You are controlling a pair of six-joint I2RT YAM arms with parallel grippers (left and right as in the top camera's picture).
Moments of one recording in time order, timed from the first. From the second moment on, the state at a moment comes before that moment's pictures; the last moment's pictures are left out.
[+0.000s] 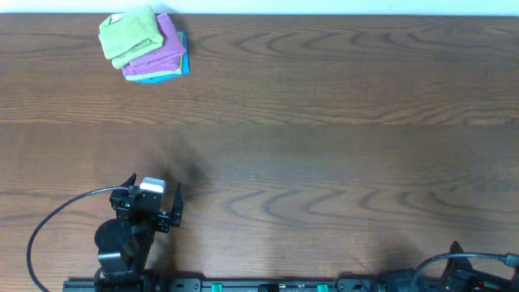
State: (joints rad) left arm 0.07 0.05 0.13 -0.45 0.19 0.24; right arm 0.15 0.44 1.41 -1.61 0.40 0.23
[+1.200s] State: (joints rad) left arm 0.07 0.05 0.13 -0.45 0.19 0.24; right arm 0.08 0.25 1.13 -1.02 0.13 -0.02
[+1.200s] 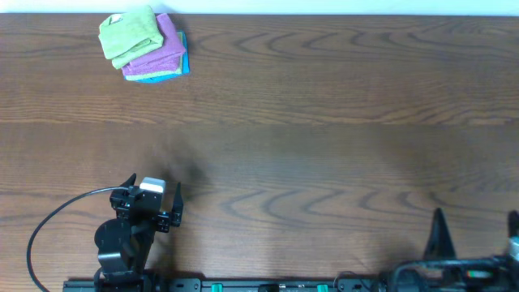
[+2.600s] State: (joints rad) left arm 0.07 0.05 0.13 -0.44 0.19 0.24; right arm 0.02 0.06 0.22 -0.59 0.05 -0.04
